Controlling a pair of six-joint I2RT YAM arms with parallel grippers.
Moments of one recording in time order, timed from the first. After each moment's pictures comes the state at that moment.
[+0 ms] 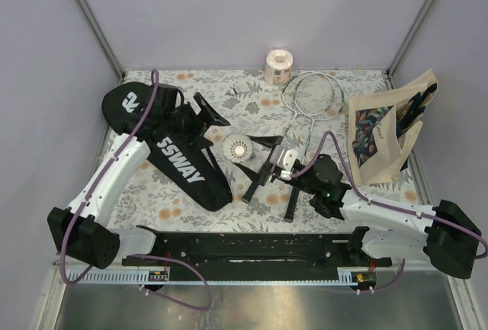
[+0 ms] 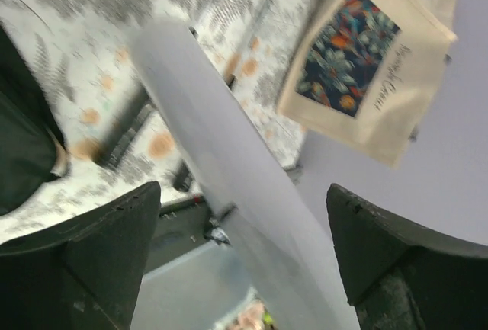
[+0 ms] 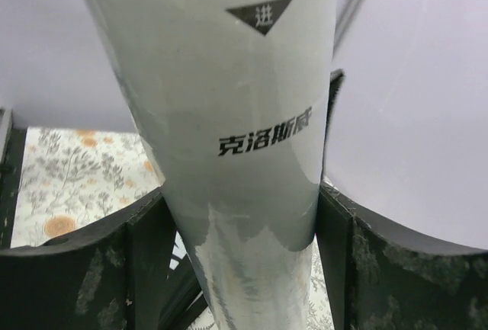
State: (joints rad) left arm -0.33 1.26 1.24 -0.74 0.48 -1.06; right arm 0.99 1.14 0.59 0.88 -0.24 -0.34
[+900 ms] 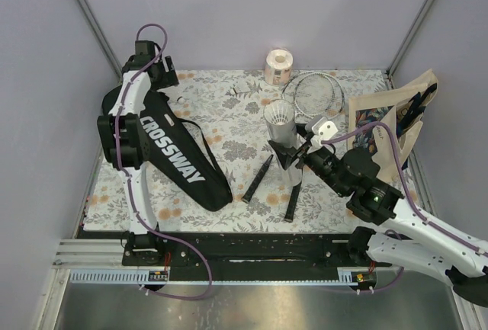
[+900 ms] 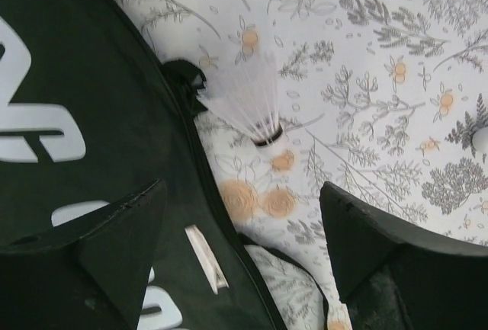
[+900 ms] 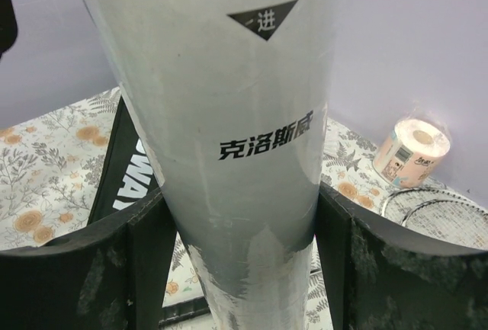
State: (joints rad) left arm 0.03 2.23 2.10 -0.70 -0.03 -0.25; right arm 0.96 0.79 0.80 0.12 0.22 -0.12
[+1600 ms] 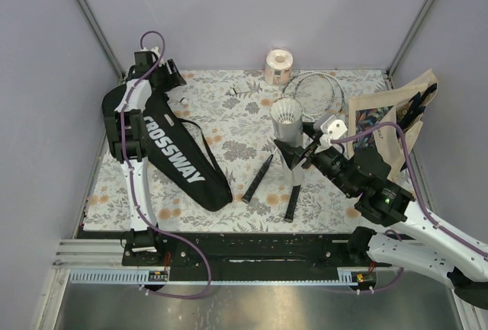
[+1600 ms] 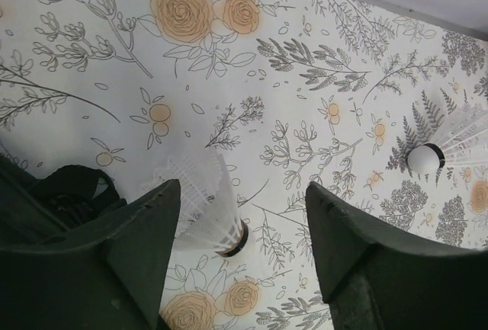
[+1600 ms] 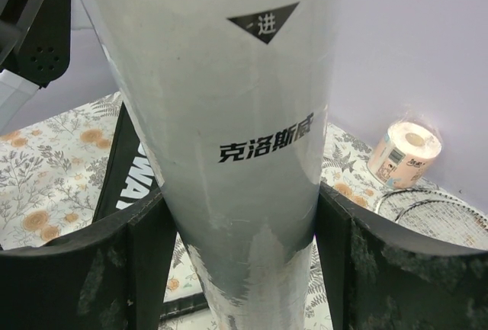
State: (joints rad) left arm 0.11 2.48 2.18 -0.42 0.37 -0.29; right arm 0.96 0.75 0.87 0.02 0.22 -0.11
